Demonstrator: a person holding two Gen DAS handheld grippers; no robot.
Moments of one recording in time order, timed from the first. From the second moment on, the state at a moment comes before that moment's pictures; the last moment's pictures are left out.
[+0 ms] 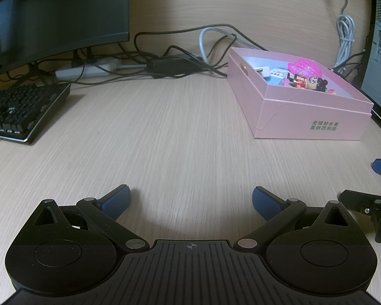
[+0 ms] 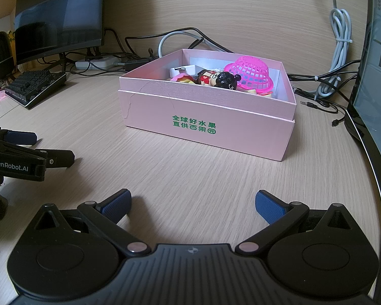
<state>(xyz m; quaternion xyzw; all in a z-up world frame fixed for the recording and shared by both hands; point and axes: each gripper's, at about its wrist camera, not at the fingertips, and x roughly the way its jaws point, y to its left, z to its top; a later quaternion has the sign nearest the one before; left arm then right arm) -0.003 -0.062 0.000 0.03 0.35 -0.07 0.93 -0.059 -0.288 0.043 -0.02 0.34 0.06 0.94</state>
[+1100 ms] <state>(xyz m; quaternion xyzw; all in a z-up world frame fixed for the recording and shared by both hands) -0.002 -0.063 0.002 0.03 0.35 -0.07 0.93 -0.059 -0.288 0.043 -0.02 0.34 0.06 0.94</state>
